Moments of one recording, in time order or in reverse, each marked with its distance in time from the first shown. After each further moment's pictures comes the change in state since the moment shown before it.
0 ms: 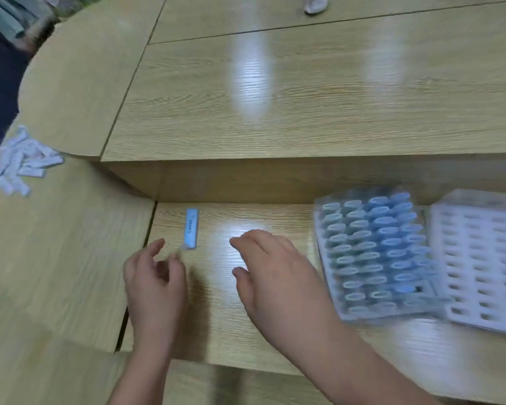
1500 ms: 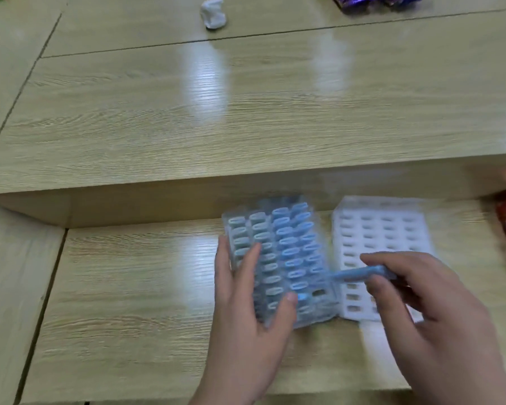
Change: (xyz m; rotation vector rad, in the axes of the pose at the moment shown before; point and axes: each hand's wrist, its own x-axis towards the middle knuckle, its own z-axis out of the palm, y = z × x) left_hand -0.148 0.122 0.091 -0.236 -0.550 0.410; right_hand -0.115 0.132 -0.142 0.097 0.482 0.279
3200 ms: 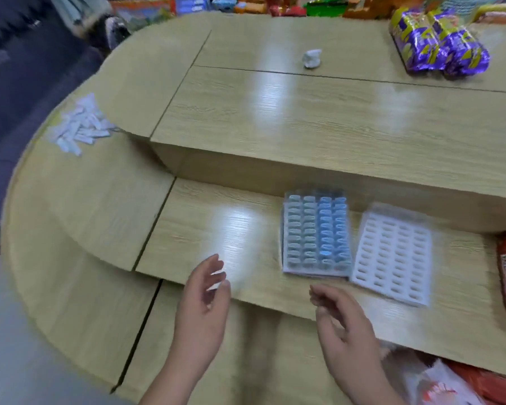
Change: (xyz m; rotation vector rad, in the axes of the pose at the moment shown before) left_hand -0.114 0.003 -0.098 -0.297 0.355 -0.317; right_hand -0.099 -0.040 0.020 0.387 -0.354 0.121
